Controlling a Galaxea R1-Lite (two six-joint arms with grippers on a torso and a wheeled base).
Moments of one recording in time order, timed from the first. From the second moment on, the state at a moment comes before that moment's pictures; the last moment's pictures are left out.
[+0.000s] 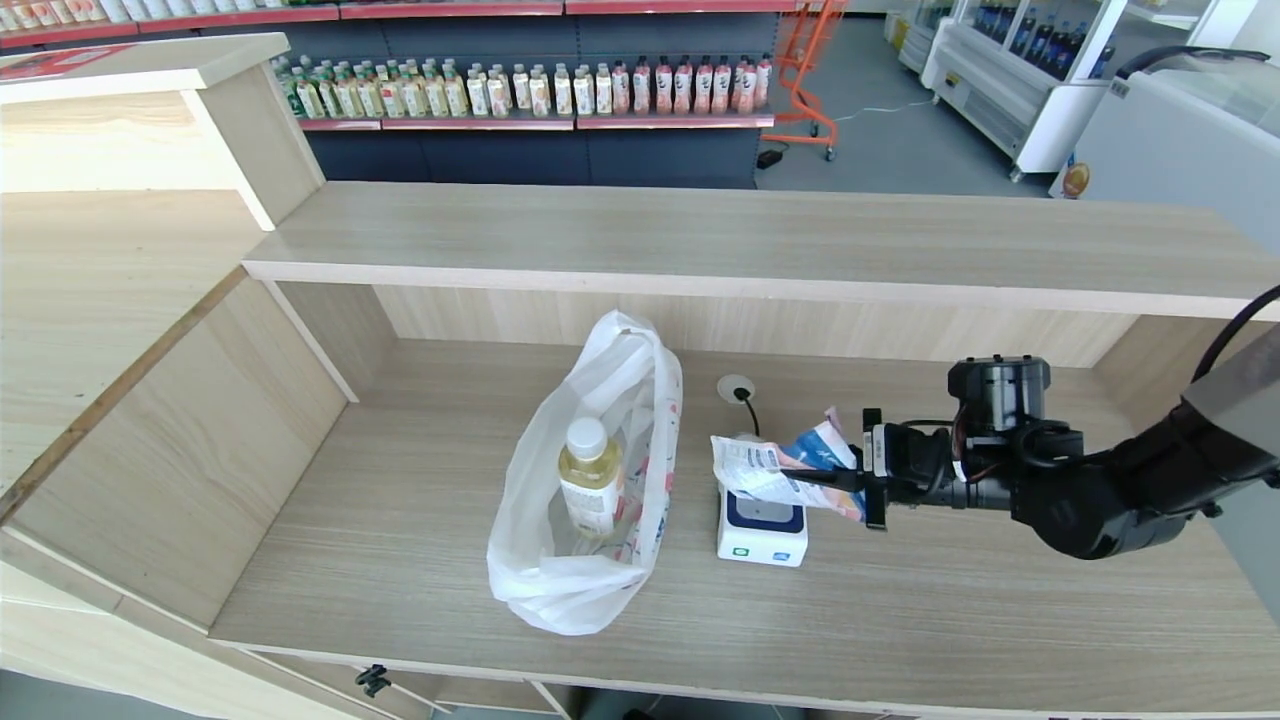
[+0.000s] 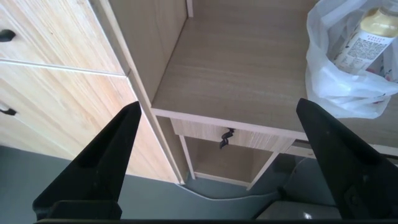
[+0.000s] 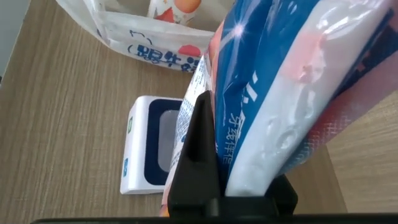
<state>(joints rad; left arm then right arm) 0.00 0.00 0.00 0.05 0.13 0.01 0.20 2.07 -0.88 -0.75 0.91 -1.16</state>
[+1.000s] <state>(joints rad) 0.00 0.00 0.00 0.05 0.13 0.01 0.41 1.84 -0.90 -0.76 0.57 0.04</state>
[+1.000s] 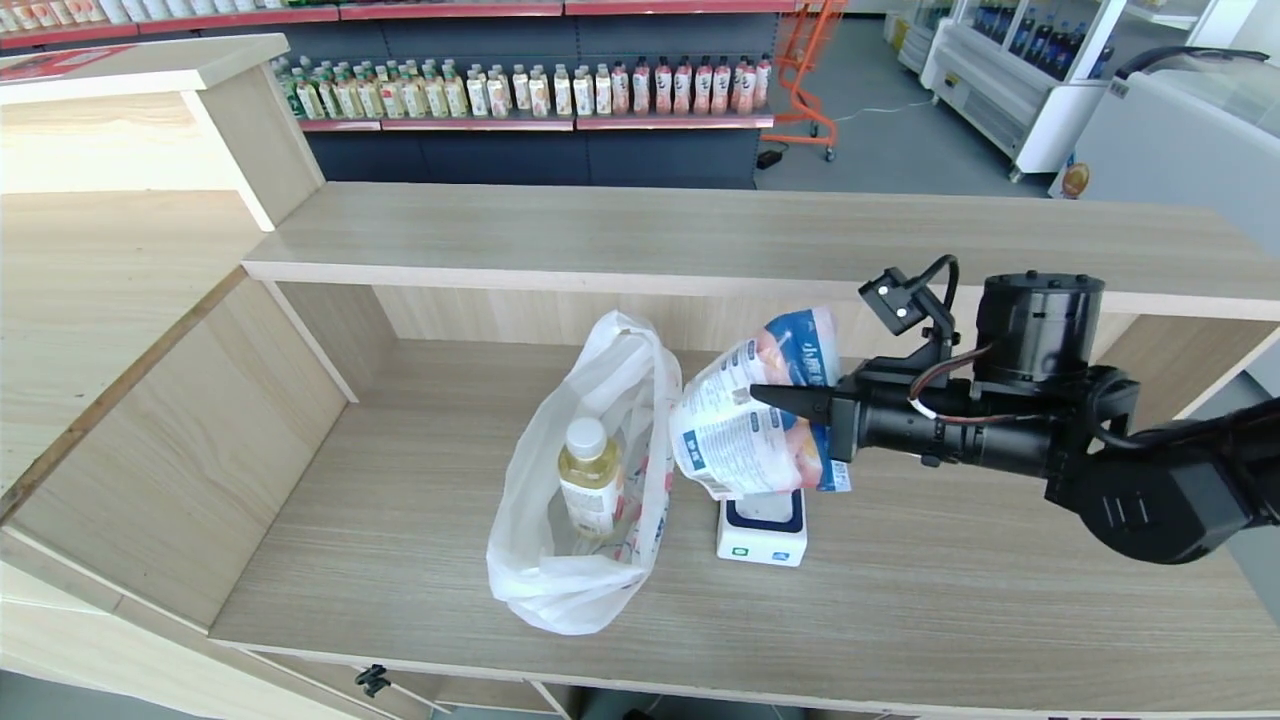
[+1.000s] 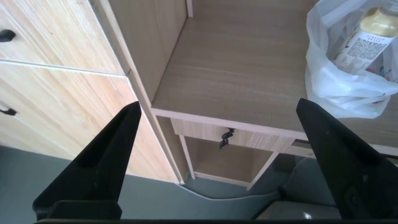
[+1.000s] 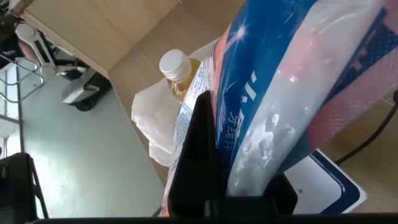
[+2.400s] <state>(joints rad) 0.00 0.00 0.00 0.05 0.13 0.01 0.48 2.35 -1.38 -0.76 0.51 -0.11</state>
